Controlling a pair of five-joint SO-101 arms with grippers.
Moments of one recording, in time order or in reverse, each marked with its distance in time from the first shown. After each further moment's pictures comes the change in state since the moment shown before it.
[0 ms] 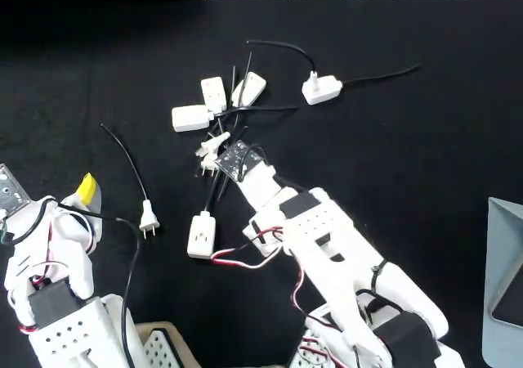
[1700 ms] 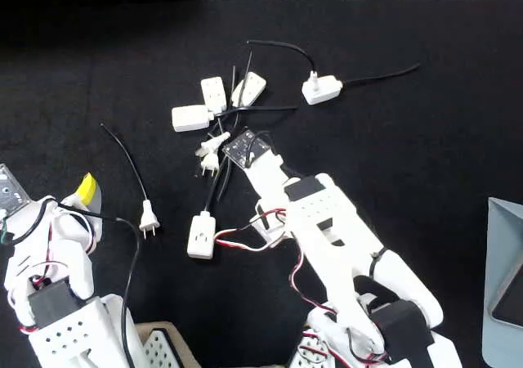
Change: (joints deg) left arm 0.0 0.0 0.0 0.0 0.0; right arm 3.9 4.0 -5.7 4.6 1.8
